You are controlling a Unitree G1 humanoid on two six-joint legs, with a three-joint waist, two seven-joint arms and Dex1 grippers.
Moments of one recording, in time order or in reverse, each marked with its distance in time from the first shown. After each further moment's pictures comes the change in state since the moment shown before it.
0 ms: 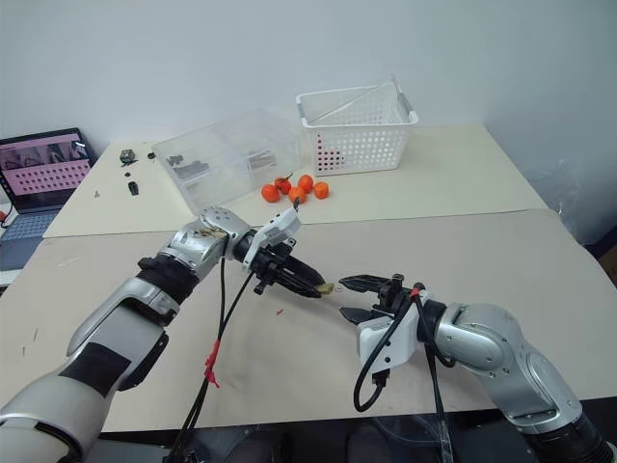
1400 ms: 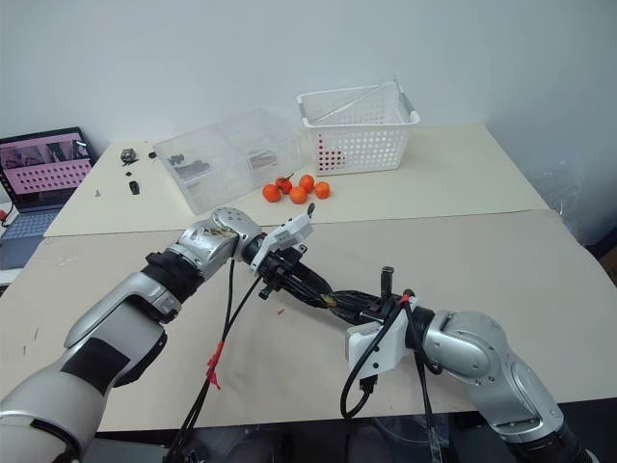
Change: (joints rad) left arm -0.039 -0.018 -0.114 -0.018 -0.089 0.004 -0.001; right arm 0.019 0.093 0.021 -0.046 -0.029 0.056 0.032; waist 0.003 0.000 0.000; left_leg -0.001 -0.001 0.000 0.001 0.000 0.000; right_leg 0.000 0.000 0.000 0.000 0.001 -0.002
